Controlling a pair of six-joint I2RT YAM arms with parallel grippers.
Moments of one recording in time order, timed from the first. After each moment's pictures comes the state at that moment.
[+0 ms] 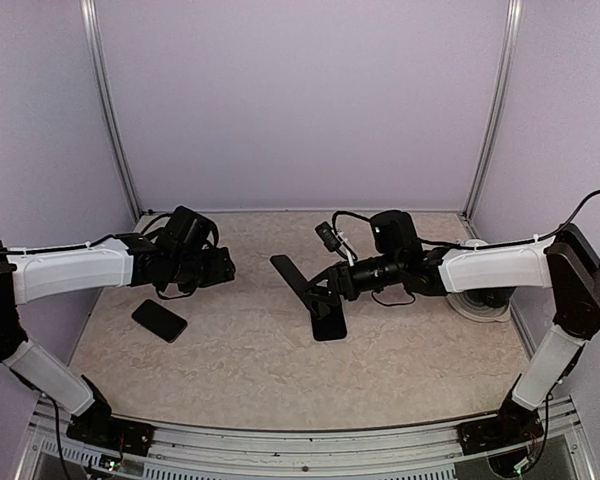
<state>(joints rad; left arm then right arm) -0.66 1.48 1.00 -0.34 -0.26 -0.73 0.76 1.69 1.03 0.19 -0.70 0.34</state>
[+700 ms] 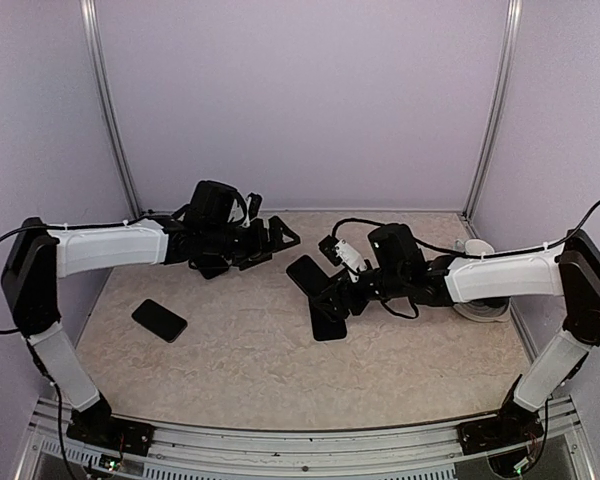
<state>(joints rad) -0.66 1.68 1.22 -0.08 0.29 -0.72 0.80 1.62 0.96 0.09 -0.25 -0.02</state>
